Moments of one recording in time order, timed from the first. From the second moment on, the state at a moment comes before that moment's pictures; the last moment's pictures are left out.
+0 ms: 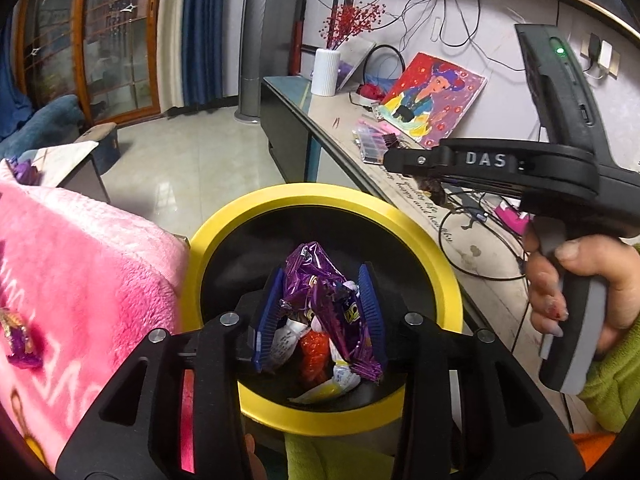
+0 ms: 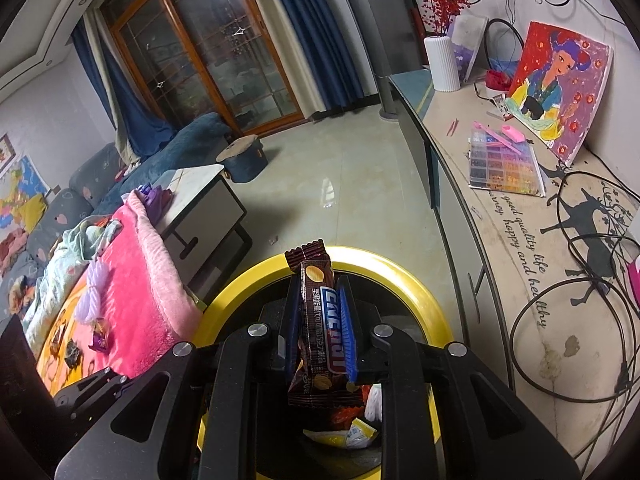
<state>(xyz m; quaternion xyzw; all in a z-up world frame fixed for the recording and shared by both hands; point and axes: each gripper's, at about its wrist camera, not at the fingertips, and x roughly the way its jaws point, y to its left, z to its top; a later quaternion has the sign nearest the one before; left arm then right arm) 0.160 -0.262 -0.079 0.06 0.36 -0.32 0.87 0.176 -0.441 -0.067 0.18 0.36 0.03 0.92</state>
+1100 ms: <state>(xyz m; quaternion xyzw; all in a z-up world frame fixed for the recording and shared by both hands) 0.161 -0.234 -0.052 0.02 0.34 -0.29 0.89 0.169 -0.437 -0.052 0.18 0.33 0.01 0.93</state>
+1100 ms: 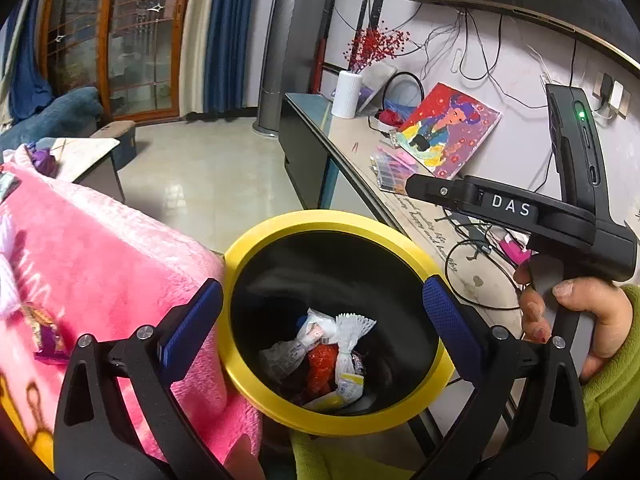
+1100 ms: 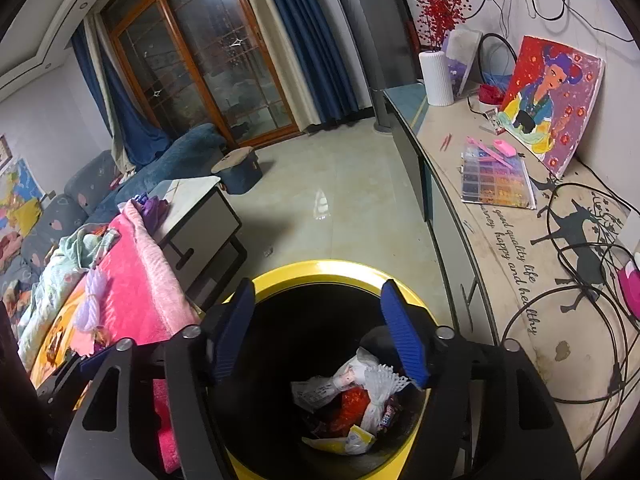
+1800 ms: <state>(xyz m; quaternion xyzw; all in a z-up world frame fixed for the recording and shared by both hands) 0.158 -0.183 -0.034 0.00 0.32 -0.24 0.92 0.161 -0.390 -0.029 0.14 0.32 0.05 0.93</state>
